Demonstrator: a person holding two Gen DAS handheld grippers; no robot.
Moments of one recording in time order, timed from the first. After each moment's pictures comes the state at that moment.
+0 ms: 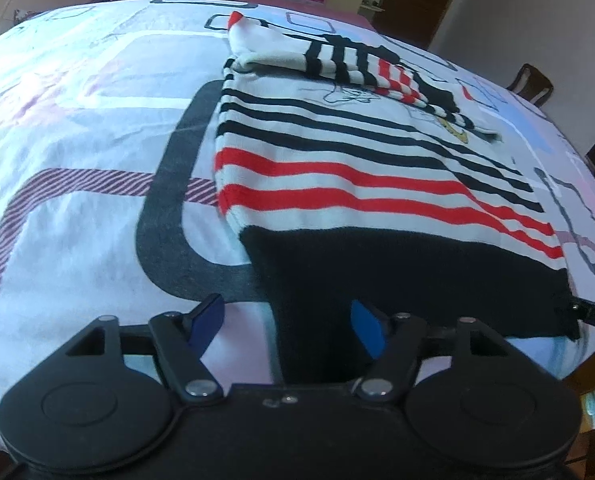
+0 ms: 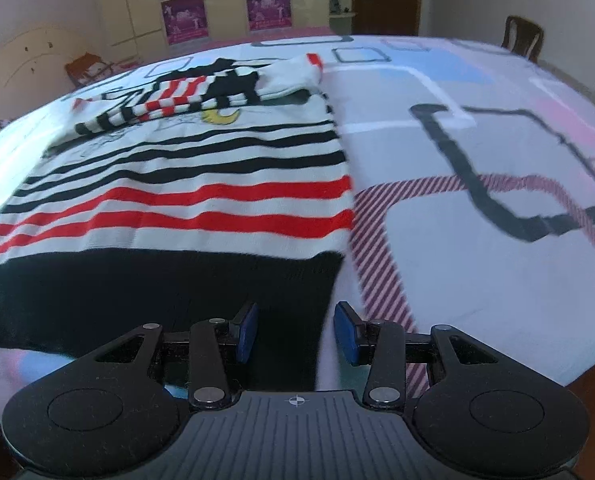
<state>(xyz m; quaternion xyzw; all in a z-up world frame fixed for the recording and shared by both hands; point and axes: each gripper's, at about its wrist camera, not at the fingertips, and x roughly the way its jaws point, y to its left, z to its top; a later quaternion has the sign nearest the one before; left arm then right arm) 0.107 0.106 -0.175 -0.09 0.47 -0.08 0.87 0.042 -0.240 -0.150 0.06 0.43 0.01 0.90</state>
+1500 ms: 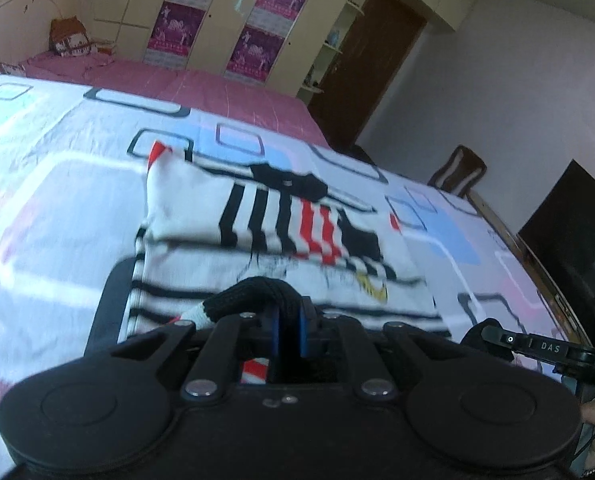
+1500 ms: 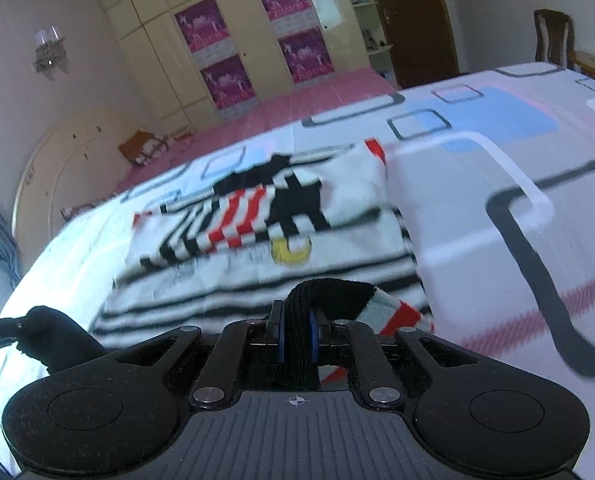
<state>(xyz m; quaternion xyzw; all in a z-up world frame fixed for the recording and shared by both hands) 0.208 0.103 -0.090 -0.16 0.35 -0.16 0.91 0.145 -0.258 -0.072 0.17 0.34 0.09 0.92</state>
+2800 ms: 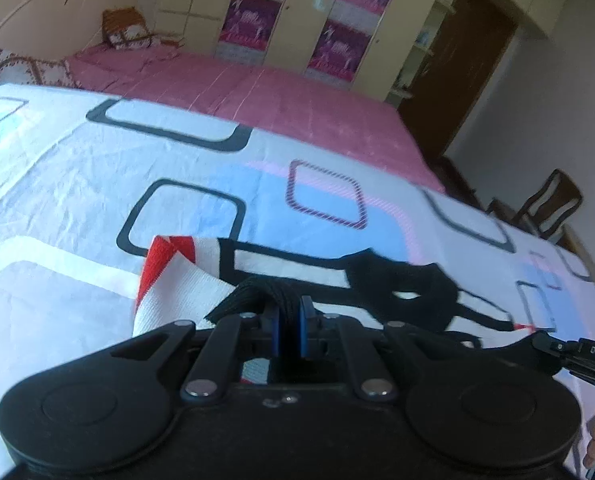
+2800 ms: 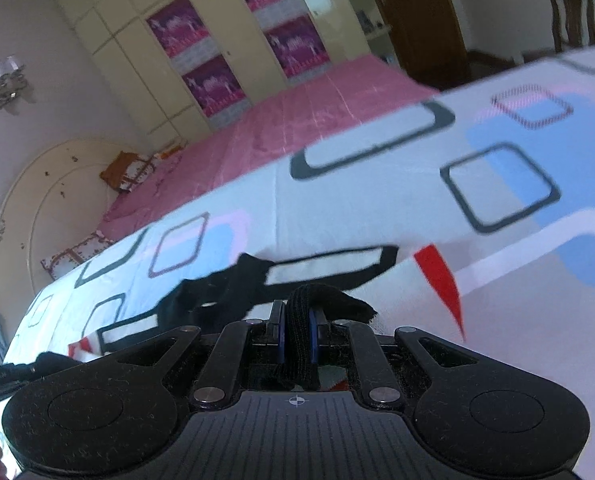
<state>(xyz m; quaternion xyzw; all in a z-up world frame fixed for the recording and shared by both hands) 0.457 0.094 -0.133 -0.15 0.39 -0.03 0.91 0.449 -0.283 -0.123 0.22 0.38 0.09 0.90</state>
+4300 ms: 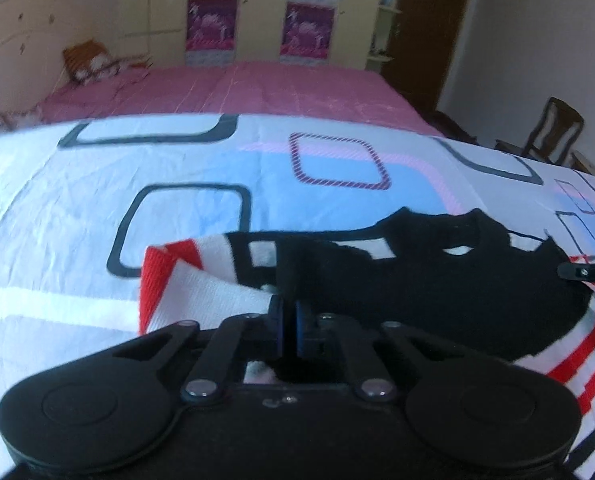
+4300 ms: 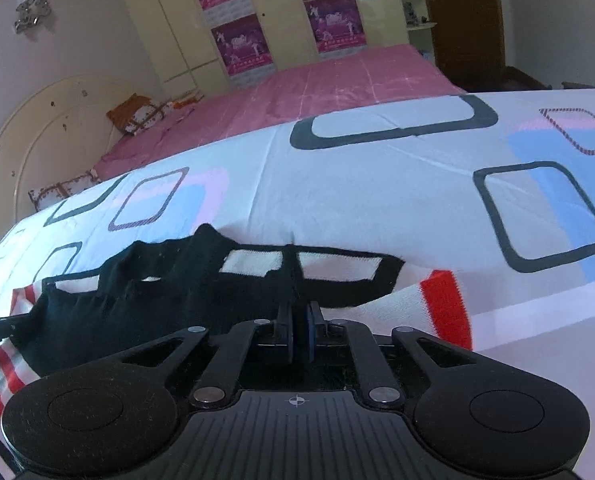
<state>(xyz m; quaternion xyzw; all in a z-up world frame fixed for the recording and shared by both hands) 0.472 0.091 -0.165 -0.03 0.38 -0.06 0.92 0.492 -0.279 -0.161 0.11 0.39 0.14 0.90</state>
